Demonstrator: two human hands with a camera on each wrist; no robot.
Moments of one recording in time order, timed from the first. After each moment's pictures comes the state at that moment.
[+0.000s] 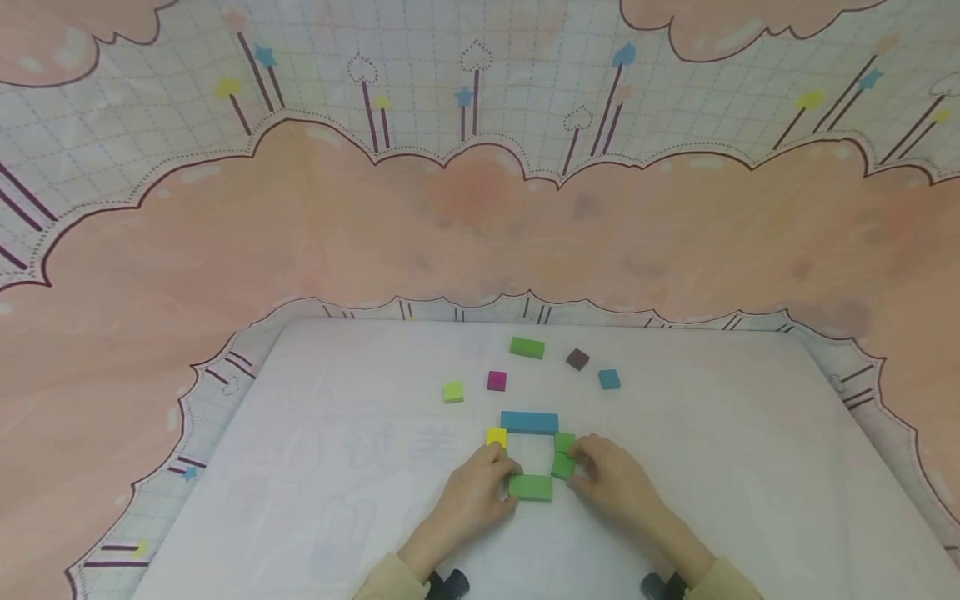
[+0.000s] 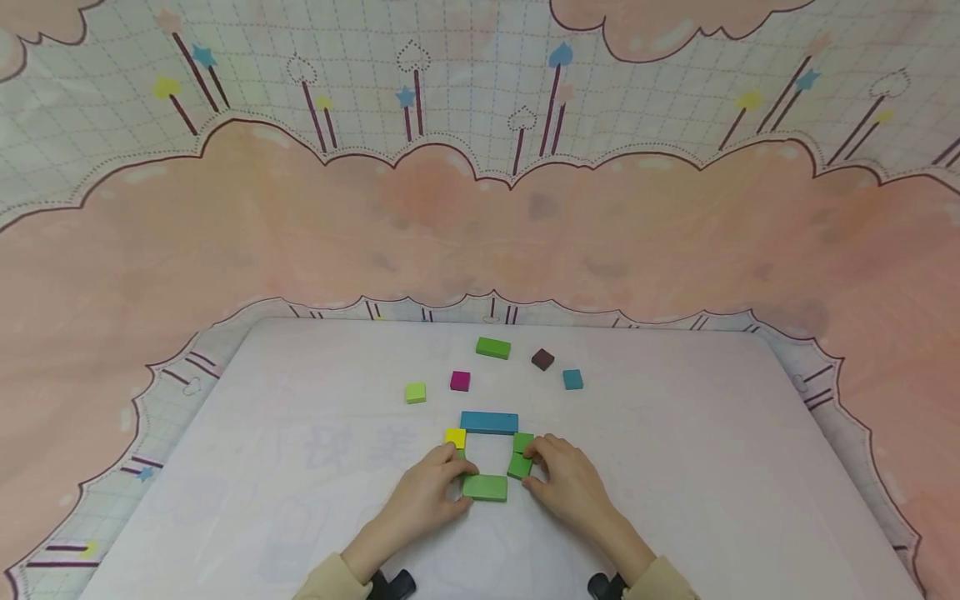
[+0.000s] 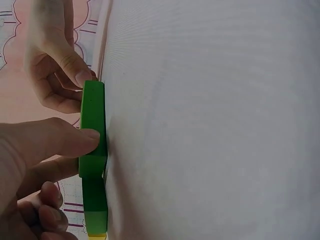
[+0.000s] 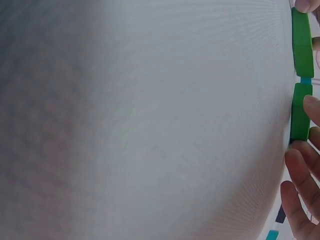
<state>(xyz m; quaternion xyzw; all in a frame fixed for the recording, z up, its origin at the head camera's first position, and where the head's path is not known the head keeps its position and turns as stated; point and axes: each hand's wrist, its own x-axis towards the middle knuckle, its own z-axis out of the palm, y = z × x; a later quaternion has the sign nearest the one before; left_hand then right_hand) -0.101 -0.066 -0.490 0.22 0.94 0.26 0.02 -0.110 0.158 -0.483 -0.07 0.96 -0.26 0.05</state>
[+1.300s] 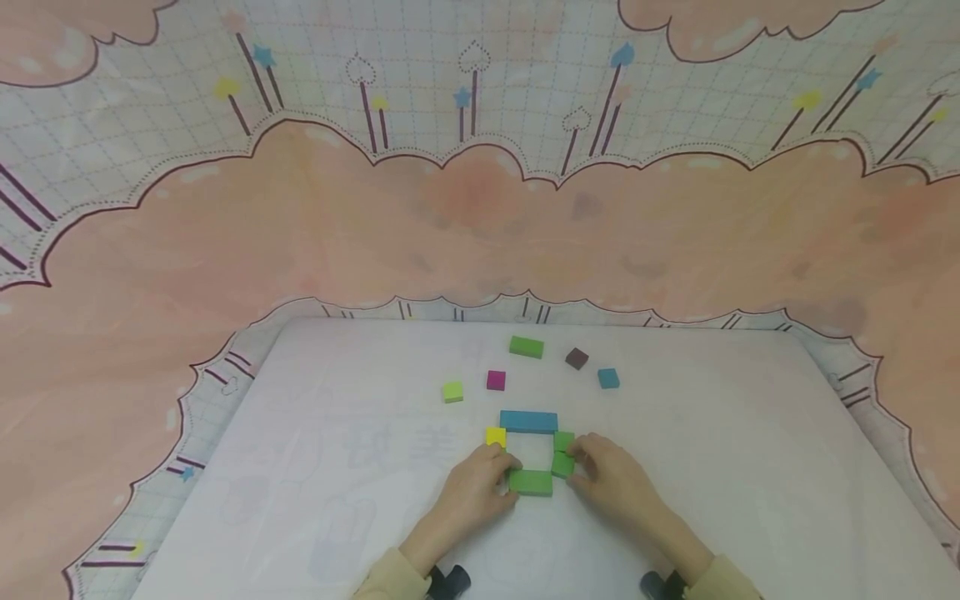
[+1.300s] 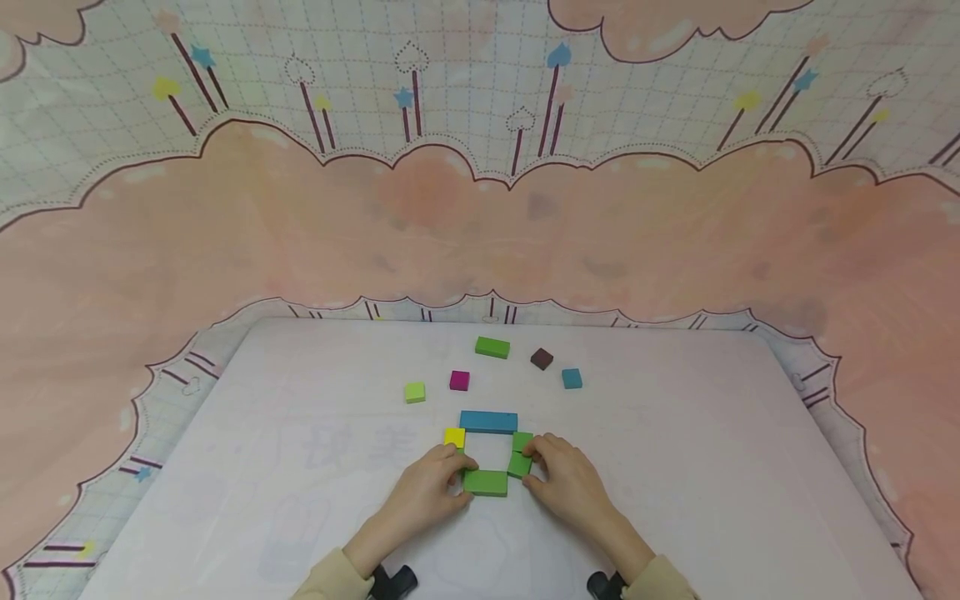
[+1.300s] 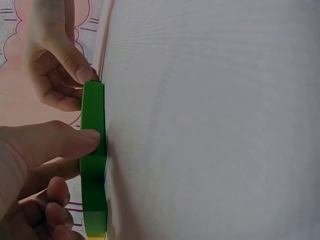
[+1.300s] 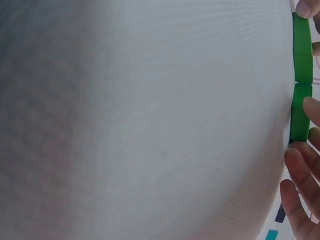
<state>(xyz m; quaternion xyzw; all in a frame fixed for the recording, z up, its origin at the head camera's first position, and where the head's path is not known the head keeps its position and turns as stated) -0.106 -0.062 -0.487 0.21 0.94 0.27 0.04 -0.112 0.157 -0.483 -0.07 0.96 -0.25 0.06</state>
